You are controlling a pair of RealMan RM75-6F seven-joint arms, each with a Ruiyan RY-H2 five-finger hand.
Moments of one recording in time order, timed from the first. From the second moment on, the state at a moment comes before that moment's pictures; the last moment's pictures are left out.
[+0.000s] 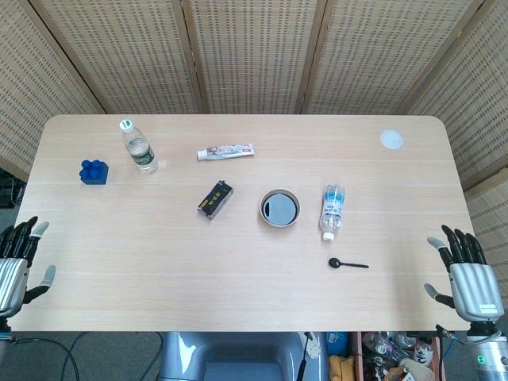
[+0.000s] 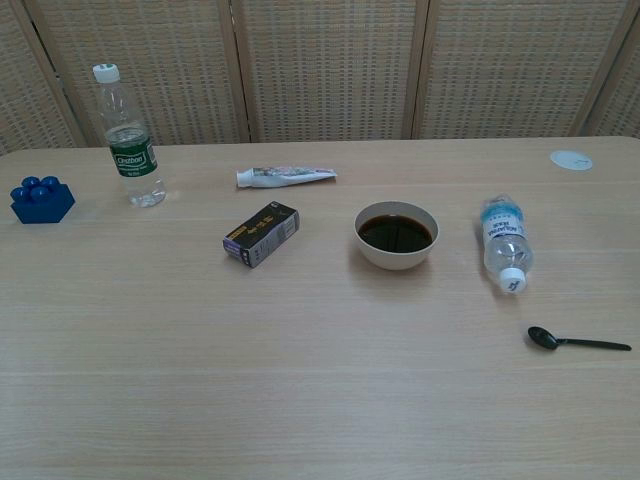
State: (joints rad) left arm -0.07 -1.13 -0.03 -1.66 1.51 1.51 0.09; right arm 0.08 -1.14 0.06 -1.61 -1.49 1.49 -0.12
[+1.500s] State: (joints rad) left arm -0.10 -1.07 -0.05 -1.70 1.52 1.50 0.10; right arm 0.25 -1.06 0.09 -1.66 -1.58 1.29 0.06
